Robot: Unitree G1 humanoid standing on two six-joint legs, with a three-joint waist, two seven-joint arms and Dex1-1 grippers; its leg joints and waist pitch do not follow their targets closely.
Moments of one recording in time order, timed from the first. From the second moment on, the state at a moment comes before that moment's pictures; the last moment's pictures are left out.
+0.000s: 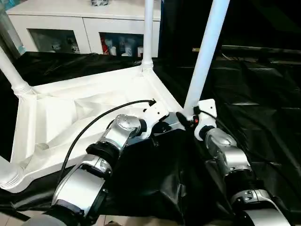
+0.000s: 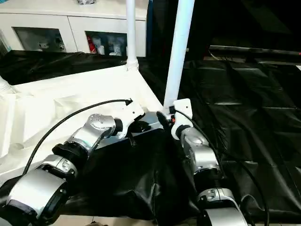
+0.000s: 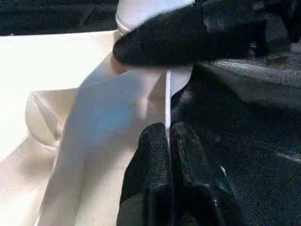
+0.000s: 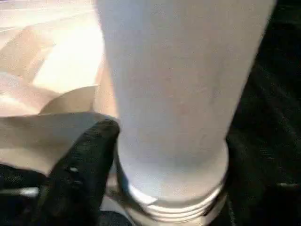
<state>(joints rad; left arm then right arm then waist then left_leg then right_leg) -0.85 0.08 -0.23 1.02 0.13 0.02 -0.80 -0.53 -0.09 -0.03 0.65 0.08 0.13 0.35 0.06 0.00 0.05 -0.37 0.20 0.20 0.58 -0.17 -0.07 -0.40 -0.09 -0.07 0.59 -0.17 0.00</state>
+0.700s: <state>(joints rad) -0.68 0.29 -0.26 0.77 0.04 -0.03 -1.32 -0.41 -0.40 0.16 0.43 0.16 0.13 1.08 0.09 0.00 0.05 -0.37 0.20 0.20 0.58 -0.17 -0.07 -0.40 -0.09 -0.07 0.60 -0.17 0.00</state>
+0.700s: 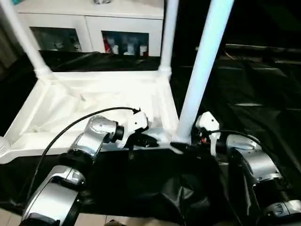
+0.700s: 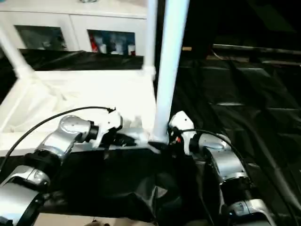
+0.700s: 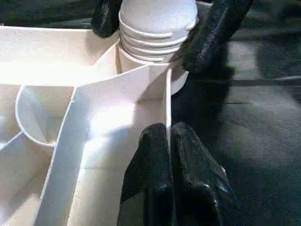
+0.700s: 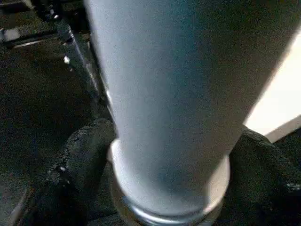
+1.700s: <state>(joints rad) -0.82 0.07 -0.23 0.98 0.12 0.04 -0.83 -0.49 -0.15 0.02 0.59 0.07 0.16 0.39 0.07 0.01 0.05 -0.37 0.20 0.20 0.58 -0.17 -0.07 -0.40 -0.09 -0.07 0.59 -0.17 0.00</state>
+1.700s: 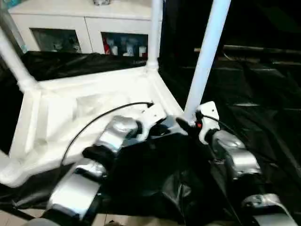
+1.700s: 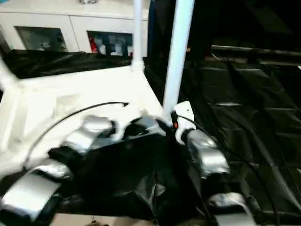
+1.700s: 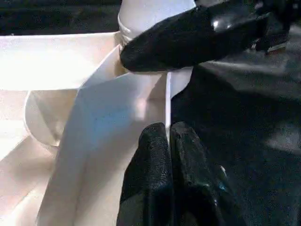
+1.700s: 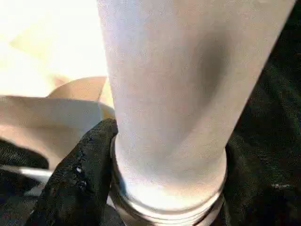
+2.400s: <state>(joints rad) -0.75 0.23 -0.25 0.88 0.07 -0.05 -1.21 -0.39 -0.40 0.10 0.44 0.17 0.15 1.00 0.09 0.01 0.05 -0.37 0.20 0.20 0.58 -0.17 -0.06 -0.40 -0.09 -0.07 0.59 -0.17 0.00</state>
